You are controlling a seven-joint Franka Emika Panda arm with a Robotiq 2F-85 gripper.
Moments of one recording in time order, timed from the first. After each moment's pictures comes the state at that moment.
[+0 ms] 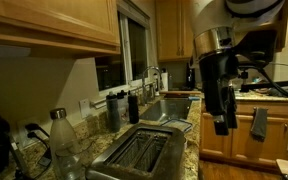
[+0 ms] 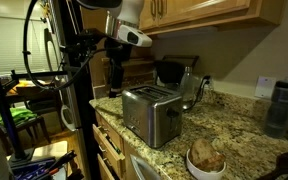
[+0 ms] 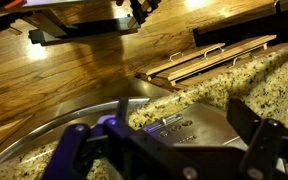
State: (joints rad) arm 0.05 -0.57 0.00 -2.63 0.29 1.91 0.10
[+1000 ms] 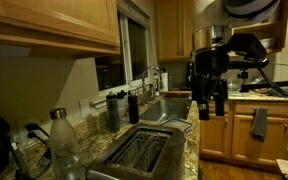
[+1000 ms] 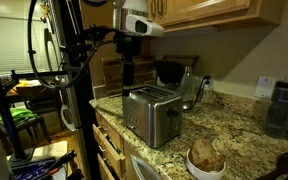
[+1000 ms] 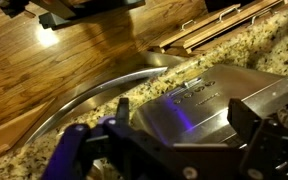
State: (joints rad) arm -0.04 -0.57 0.01 -2.61 0.23 1.99 0.17
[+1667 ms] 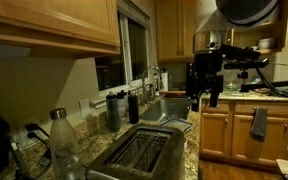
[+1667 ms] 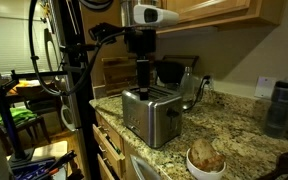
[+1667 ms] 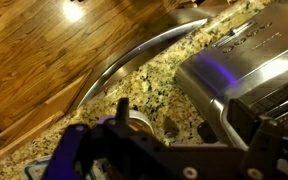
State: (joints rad) arm -0.14 -0.56 0.01 -2.62 0.07 2.13 0.29
